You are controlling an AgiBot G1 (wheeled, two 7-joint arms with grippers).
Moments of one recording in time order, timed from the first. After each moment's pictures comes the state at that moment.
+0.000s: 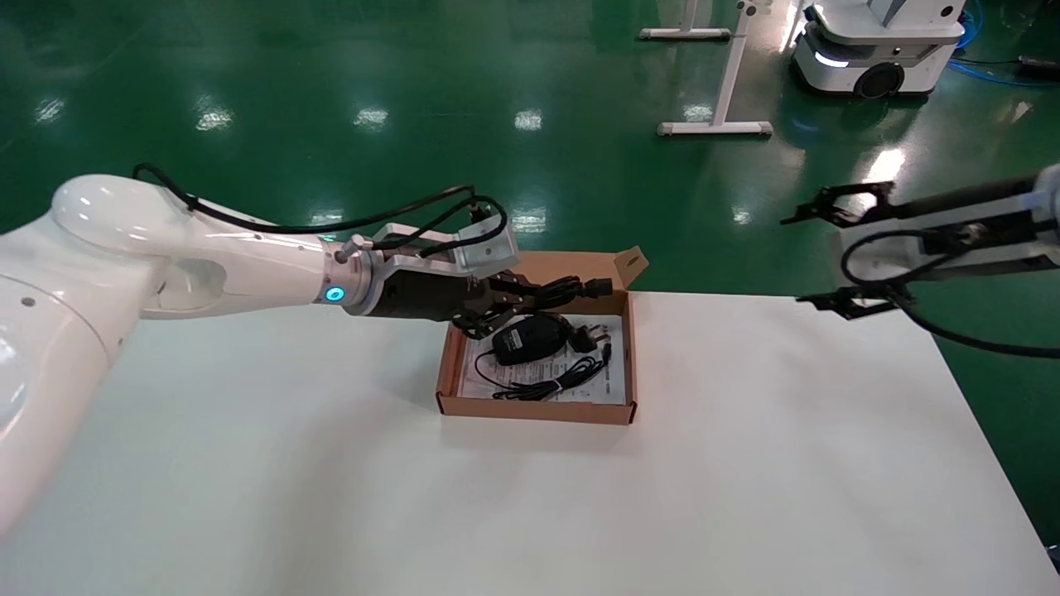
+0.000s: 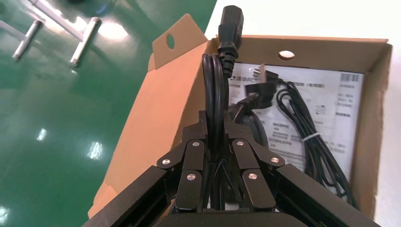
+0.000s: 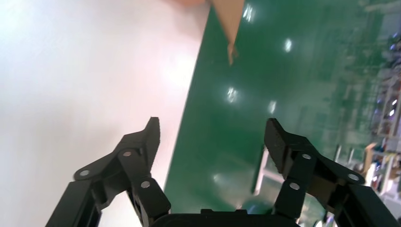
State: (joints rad) left arm -1.74 1.36 0.80 -0.12 1.39 1.09 0.32; right arm 1.84 -0.96 -0.76 0.37 -1.65 -1.29 -0.77
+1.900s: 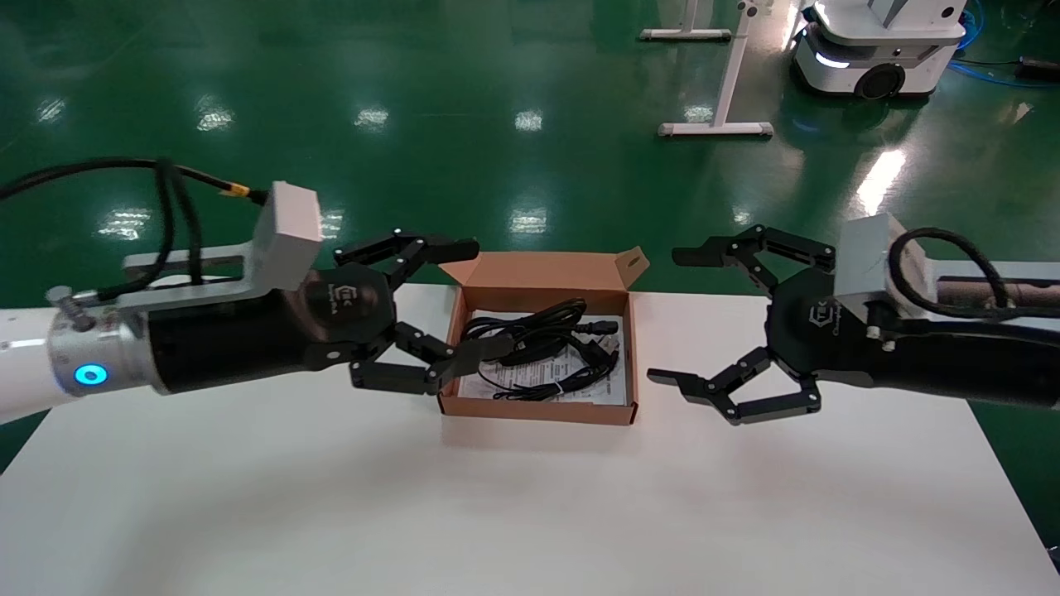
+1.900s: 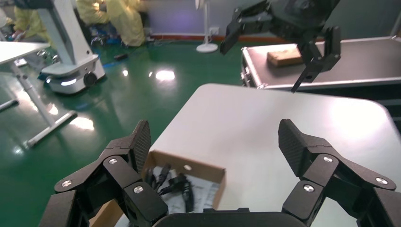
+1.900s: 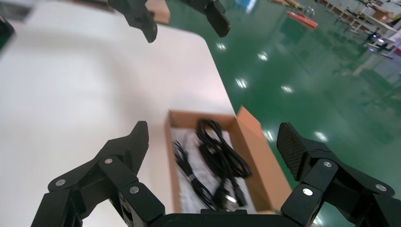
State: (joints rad) left arm -1.29 0.87 0.47 -0.92 0.95 1.35 -0.03; right arm 1.33 -0.71 -0.44 0.99 -1.04 -1.43 -0.12
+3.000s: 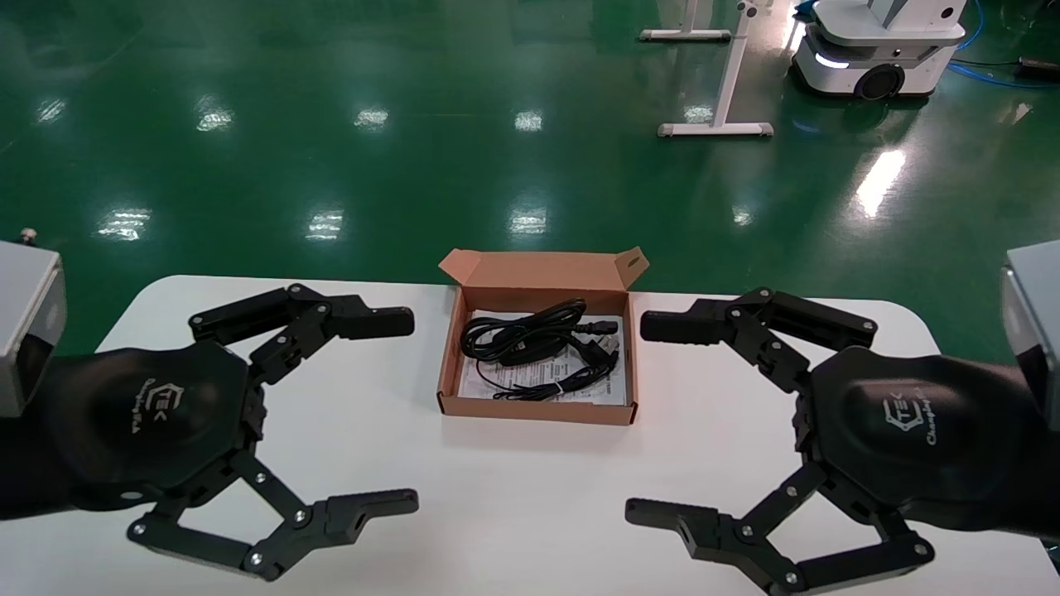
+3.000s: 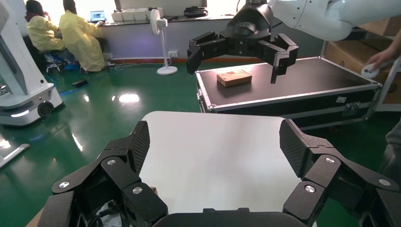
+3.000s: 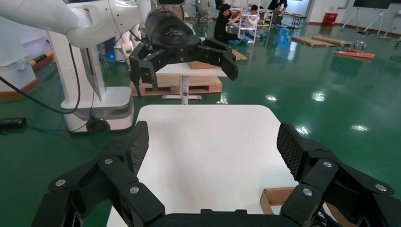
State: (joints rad) left arm -1.06 0.60 0.27 -1.31 0.72 1.50 -0.19; right arm 1.06 -0.60 -0.27 1.30 -0.71 -1.50 0.20
